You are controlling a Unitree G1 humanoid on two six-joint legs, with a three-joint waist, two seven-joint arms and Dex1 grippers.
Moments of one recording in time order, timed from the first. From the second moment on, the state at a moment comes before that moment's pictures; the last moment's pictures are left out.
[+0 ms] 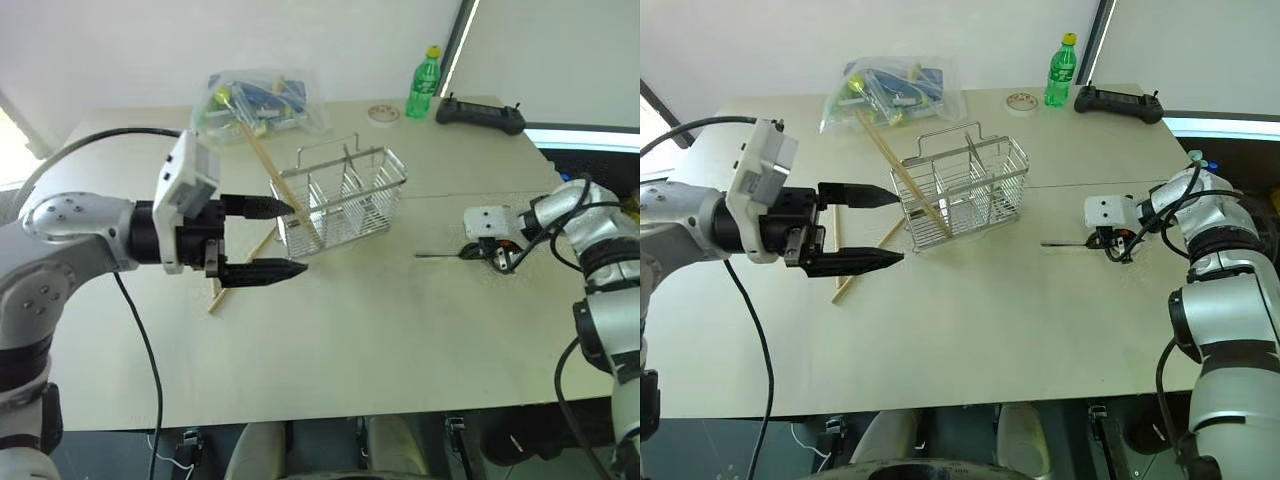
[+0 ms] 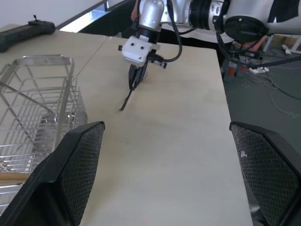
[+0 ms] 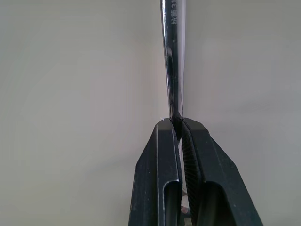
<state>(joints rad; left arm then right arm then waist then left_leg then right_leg) -0.59 0.92 0.14 -0.50 -1.03 0.93 -0.89 -1.08 -0.81 0.29 1.25 -0.32 -0.50 1.41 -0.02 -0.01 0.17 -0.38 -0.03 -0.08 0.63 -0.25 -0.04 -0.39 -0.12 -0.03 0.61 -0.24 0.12</state>
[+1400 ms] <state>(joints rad) -0.76 0.83 0.11 -0.26 -0.82 0.80 -0.98 -0.85 -0.38 -0.13 0.23 0.43 0.49 0.59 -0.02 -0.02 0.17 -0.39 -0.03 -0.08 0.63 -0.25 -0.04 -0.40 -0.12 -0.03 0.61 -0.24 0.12</state>
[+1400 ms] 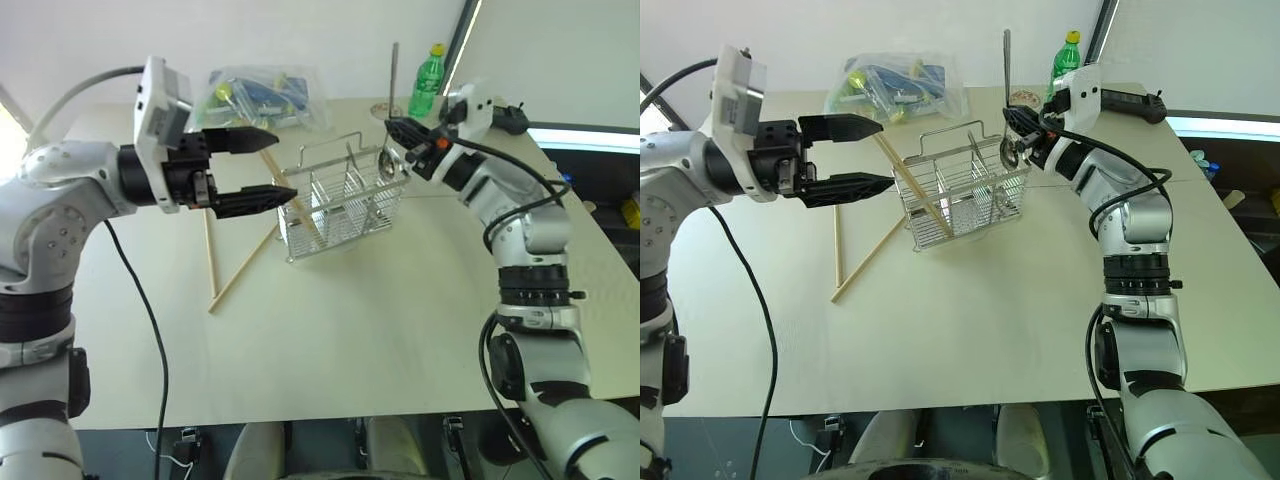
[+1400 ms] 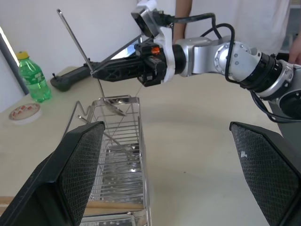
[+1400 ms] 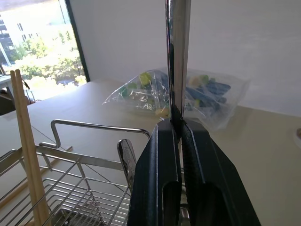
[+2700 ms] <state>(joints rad) -0.81 0.92 0.06 0.32 -0.43 0.79 -0.83 -0.35 -0.88 -0.31 -0.51 0.74 0.76 0.90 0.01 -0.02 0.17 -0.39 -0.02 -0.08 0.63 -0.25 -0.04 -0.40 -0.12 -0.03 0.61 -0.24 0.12</state>
